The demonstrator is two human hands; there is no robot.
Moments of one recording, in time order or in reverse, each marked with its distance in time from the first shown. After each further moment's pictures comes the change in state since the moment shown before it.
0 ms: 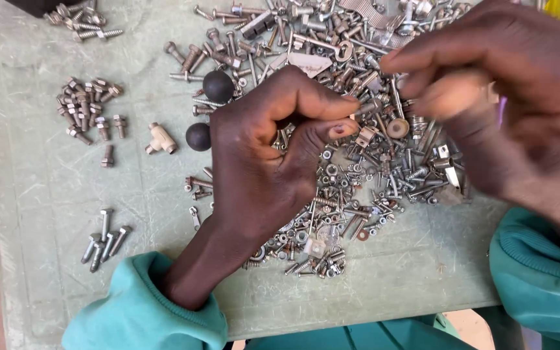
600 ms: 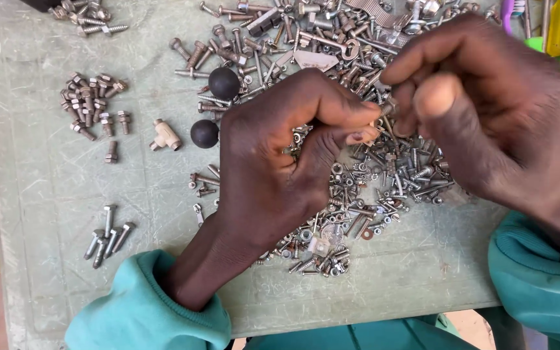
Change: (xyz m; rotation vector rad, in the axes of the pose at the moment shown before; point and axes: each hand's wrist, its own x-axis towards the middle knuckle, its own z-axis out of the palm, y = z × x) left_hand -0.002 0.006 -0.003 -0.072 -0.073 0.032; right_hand 0.000 -0.008 0.010 0.210 -0.005 0.101
